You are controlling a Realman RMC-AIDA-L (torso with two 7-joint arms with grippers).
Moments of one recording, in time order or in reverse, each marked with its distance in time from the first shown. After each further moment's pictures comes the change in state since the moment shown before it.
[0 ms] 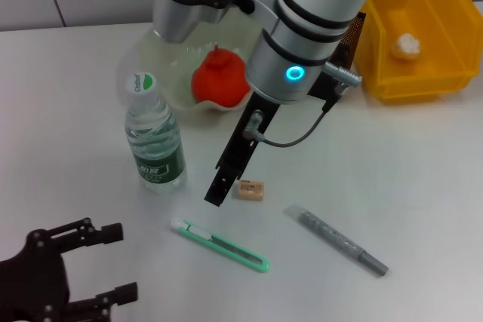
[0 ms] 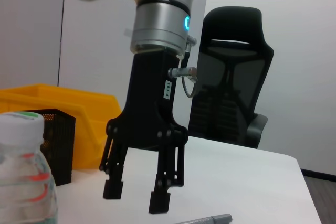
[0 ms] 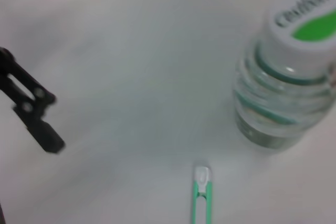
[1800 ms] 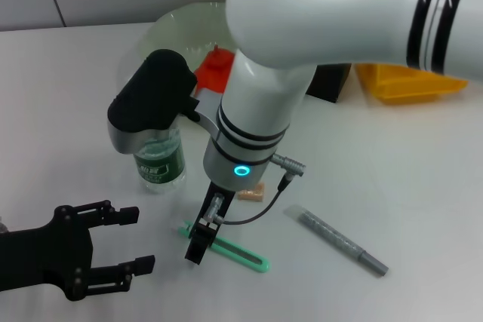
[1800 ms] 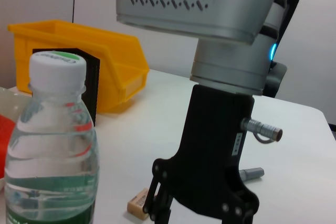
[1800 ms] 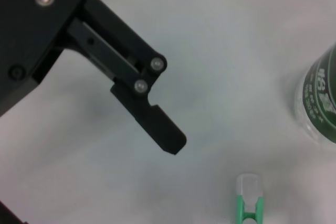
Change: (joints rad) left arm -0.091 -0.049 -0.024 0.099 0.181 -0.138 -0.174; right arm 0.044 0.000 -0.642 0.108 0.296 0.402 0.265
